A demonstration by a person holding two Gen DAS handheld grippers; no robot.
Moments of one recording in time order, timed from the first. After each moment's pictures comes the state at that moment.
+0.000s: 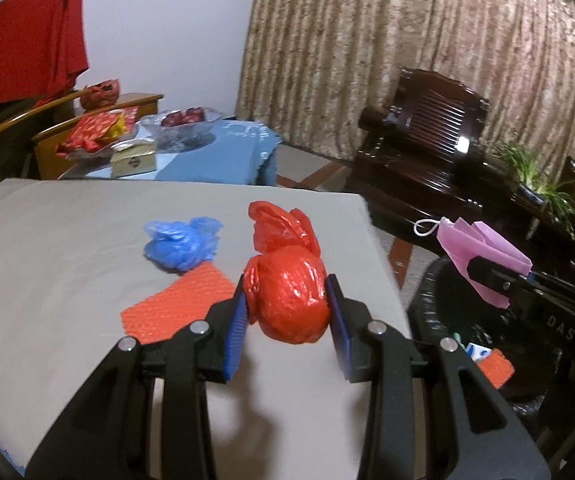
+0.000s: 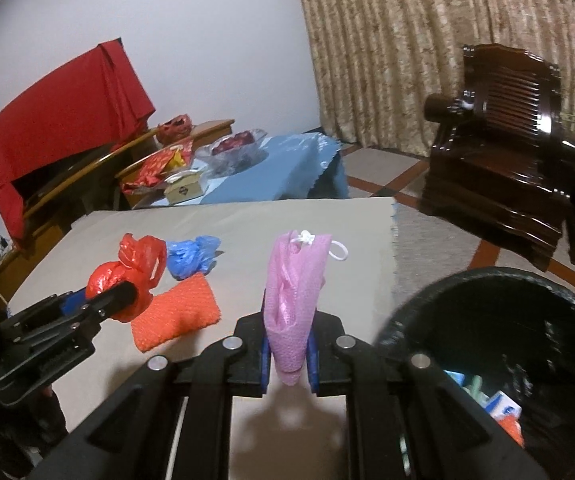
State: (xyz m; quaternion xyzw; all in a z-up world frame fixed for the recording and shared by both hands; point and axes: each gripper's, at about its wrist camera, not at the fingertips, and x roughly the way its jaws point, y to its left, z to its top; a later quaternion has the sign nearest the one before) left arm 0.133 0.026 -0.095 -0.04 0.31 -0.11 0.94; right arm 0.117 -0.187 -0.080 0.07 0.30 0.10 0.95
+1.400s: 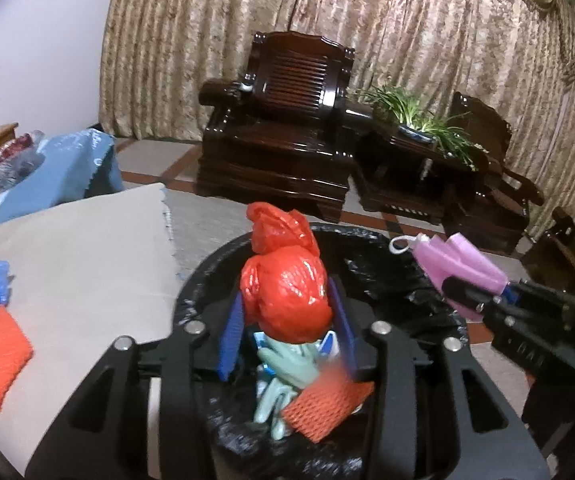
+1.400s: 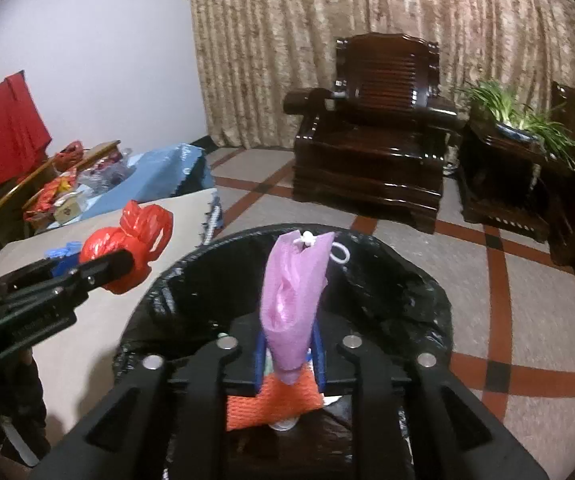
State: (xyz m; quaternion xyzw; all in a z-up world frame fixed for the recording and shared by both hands) left arm 0.129 -0.194 -0.114 0.02 0.32 -0.33 0.89; right arm 0.037 -0.370 -0.106 0.09 0.31 -0.09 0.94
